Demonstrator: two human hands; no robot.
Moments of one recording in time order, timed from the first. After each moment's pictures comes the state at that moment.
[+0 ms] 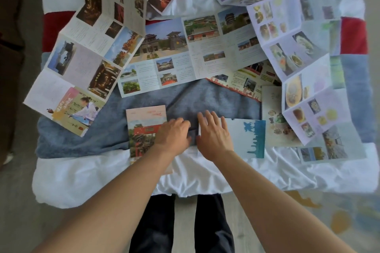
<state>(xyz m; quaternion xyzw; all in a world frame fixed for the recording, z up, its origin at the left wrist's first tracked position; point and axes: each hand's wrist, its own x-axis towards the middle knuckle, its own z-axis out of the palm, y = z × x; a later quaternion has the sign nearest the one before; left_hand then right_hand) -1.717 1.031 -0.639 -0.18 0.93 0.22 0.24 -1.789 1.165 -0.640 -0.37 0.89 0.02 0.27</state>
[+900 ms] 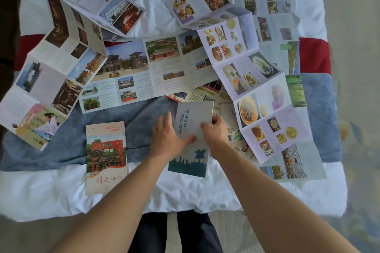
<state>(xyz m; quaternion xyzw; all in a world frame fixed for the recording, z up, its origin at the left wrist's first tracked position) -1.816 1.124 -0.628 -0.43 0.79 0.38 0.22 -1.923 1.230 -0.613 0.19 0.79 -0.43 0.39</state>
